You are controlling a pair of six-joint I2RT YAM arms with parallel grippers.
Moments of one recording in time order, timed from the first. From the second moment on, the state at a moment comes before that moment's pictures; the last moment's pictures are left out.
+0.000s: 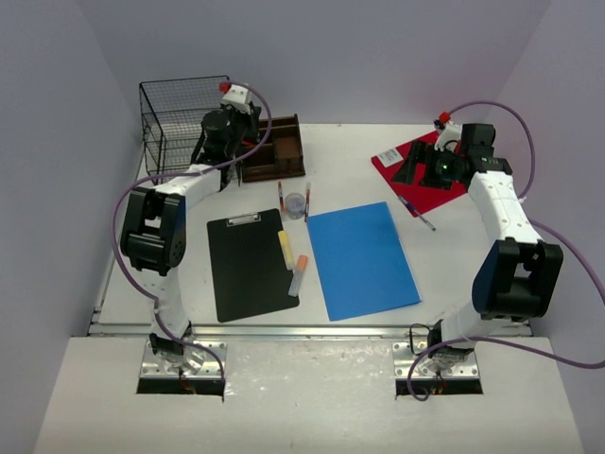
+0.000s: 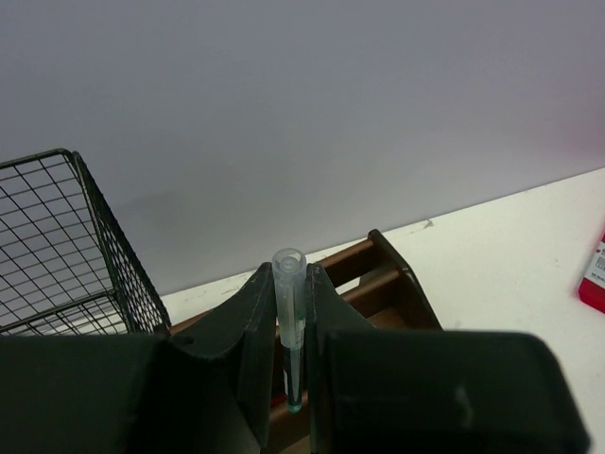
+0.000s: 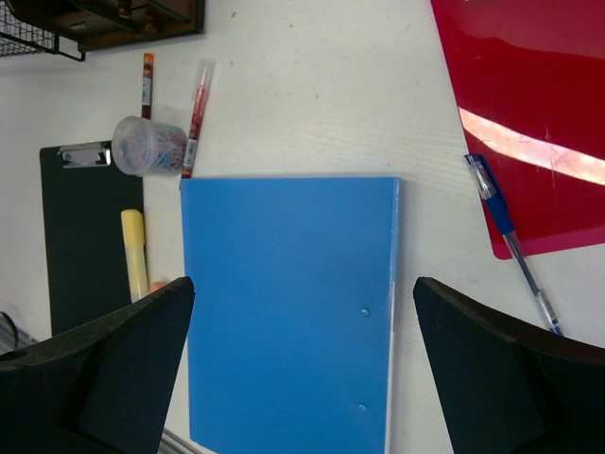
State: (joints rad) left arm -0.18 1.95 1.39 0.64 0.12 0.00; right arm -0.13 1.58 1.29 -0.54 -0.55 0.07
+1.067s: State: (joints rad) left arm -0.18 1.97 1.41 0.58 0.09 -0.03; right arm -0.12 1.76 1.32 -0.62 -0.23 -0.40
